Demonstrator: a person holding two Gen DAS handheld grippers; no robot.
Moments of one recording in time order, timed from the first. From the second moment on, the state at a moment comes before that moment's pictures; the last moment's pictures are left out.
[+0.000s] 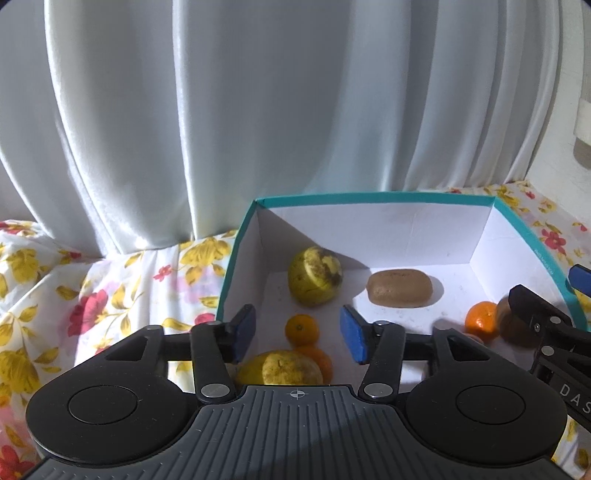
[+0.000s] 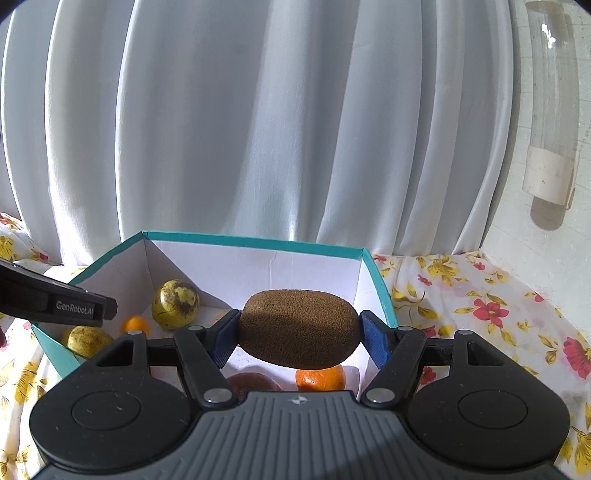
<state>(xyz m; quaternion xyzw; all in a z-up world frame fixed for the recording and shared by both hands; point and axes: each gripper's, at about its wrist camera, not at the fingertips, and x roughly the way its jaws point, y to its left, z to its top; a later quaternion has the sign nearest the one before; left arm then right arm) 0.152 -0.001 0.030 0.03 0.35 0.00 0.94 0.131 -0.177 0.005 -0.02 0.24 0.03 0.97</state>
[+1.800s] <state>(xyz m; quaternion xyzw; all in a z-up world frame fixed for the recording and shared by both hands) -0.001 -0.036 -0.036 0.09 0.35 -0.16 0.92 0.046 -0.225 -0.063 -0.04 0.29 -0.02 0.96</state>
